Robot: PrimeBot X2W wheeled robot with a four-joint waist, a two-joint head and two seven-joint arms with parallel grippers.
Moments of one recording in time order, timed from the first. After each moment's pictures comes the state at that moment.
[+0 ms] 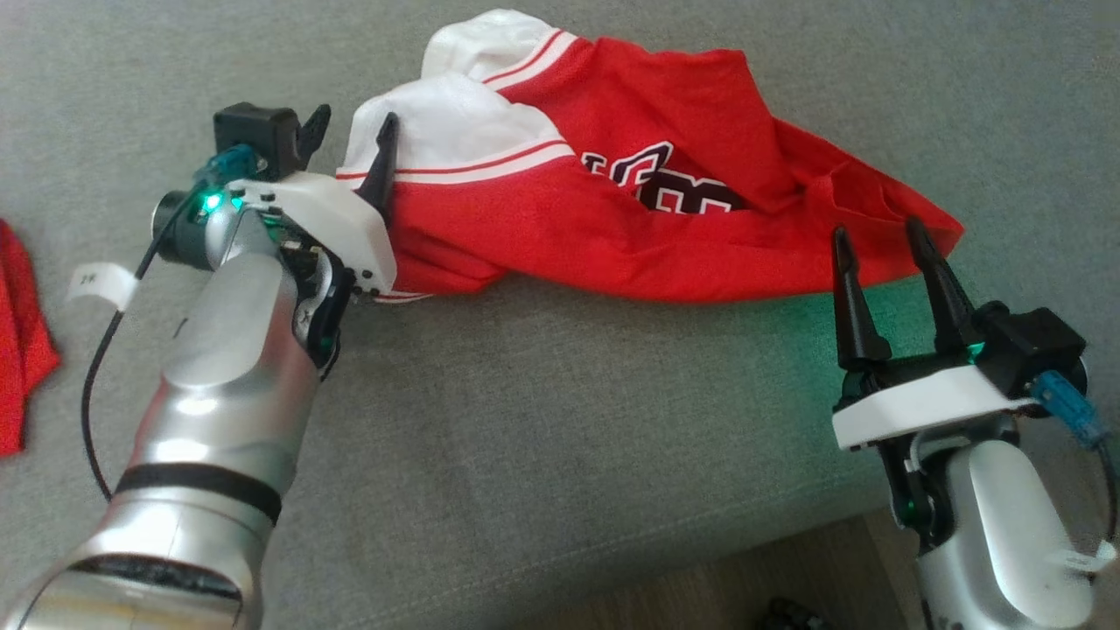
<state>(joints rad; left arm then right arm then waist) -0.84 0.07 -0.32 0.95 -0.26 -0.10 -0.18 -0.22 -0.05 0.06 0.18 0.14 0.13 -0.13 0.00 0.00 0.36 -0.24</state>
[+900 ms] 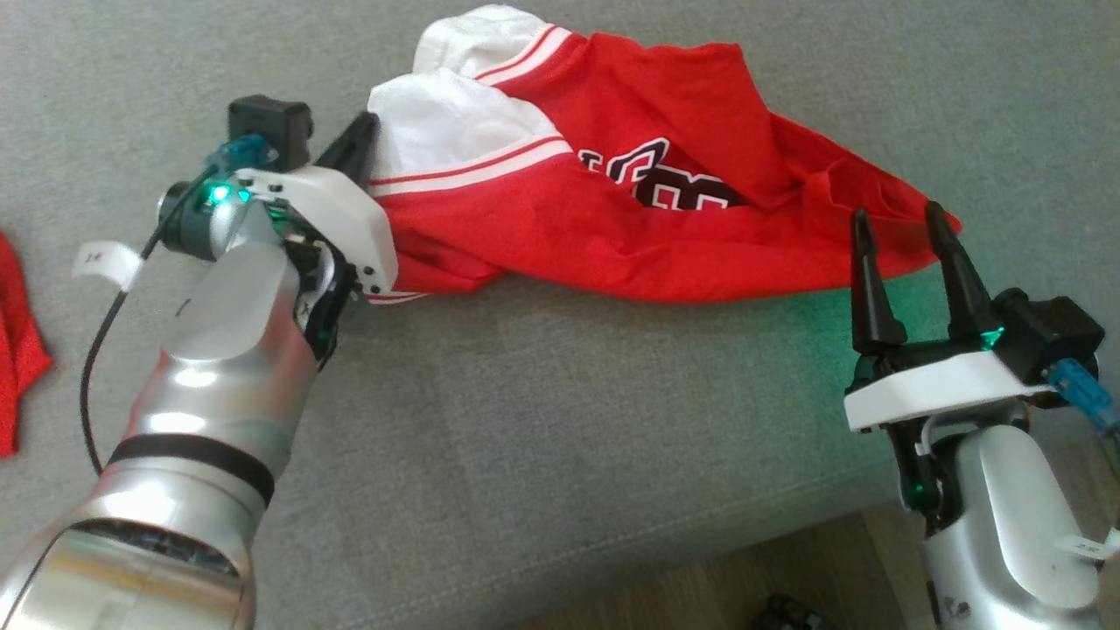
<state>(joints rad) -0.94 0.08 -0.49 1.13 -0.38 -0.12 -0.21 -0.26 -0.05 0.03 0.23 0.16 0.13 -0.16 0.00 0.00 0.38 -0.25</state>
